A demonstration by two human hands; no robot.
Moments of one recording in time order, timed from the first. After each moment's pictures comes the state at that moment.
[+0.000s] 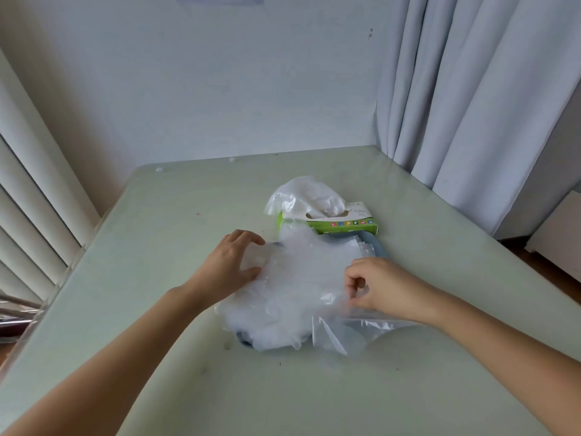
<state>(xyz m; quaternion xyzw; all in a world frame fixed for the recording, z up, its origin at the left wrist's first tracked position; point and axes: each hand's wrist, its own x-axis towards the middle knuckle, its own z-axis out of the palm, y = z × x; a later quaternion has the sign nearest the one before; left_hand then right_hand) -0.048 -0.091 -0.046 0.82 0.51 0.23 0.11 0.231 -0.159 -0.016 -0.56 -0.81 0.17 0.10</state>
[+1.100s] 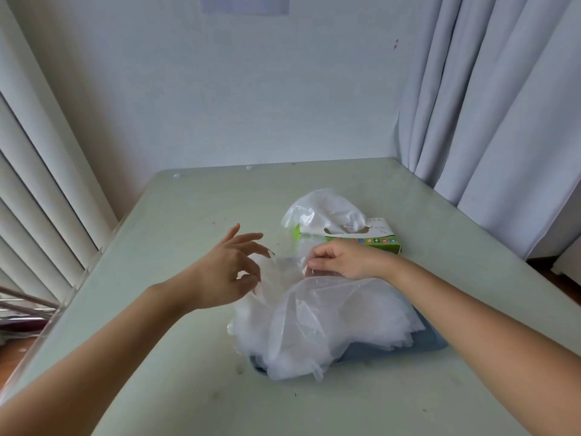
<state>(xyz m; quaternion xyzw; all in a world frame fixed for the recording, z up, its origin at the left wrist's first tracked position) -0.080 -0.085 -0.011 0.90 0.40 0.14 0.10 0.185 -0.055 -0.013 -0.46 -0.78 0.41 0.11</state>
